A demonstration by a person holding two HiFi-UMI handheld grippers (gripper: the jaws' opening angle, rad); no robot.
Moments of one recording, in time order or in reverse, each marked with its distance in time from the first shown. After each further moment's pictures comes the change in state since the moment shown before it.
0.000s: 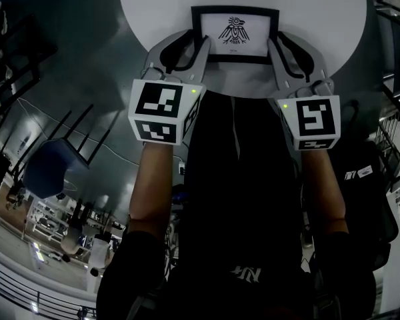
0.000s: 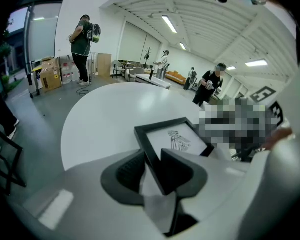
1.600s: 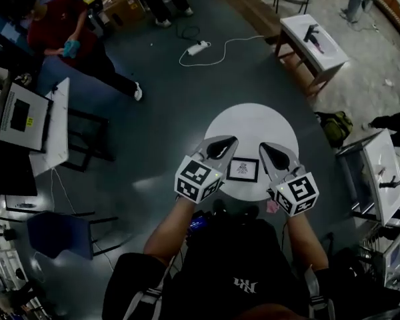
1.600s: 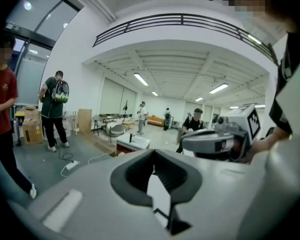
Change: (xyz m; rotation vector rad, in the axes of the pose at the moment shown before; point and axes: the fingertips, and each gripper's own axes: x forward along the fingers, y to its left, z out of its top) left arm -0.330 -0.118 0.271 0.224 -0.547 -0.172; right arm -0.294 0.076 0.323 -0.061 -0.509 0.158
